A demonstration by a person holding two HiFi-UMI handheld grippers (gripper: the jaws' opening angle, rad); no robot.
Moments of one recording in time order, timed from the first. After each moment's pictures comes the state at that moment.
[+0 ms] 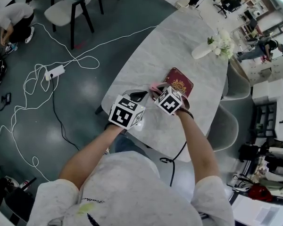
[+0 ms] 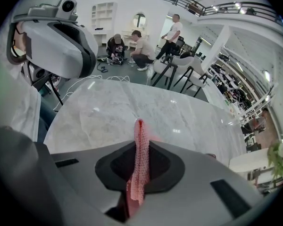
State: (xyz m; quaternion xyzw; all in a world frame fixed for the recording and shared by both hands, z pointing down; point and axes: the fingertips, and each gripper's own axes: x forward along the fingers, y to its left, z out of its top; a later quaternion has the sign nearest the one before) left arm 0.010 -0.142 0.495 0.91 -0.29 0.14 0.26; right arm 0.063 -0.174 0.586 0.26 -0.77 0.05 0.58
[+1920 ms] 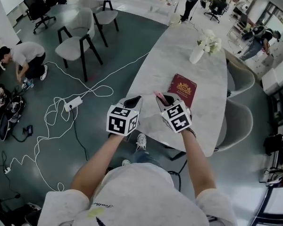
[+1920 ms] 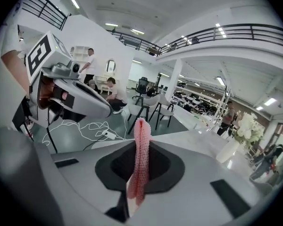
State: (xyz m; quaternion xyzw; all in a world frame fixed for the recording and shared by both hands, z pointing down) left arm -0.074 -0.104 0.424 0.91 -0.35 0.13 0.18; right arm -0.004 -0.110 0.441 0.46 -0.82 0.01 0.33
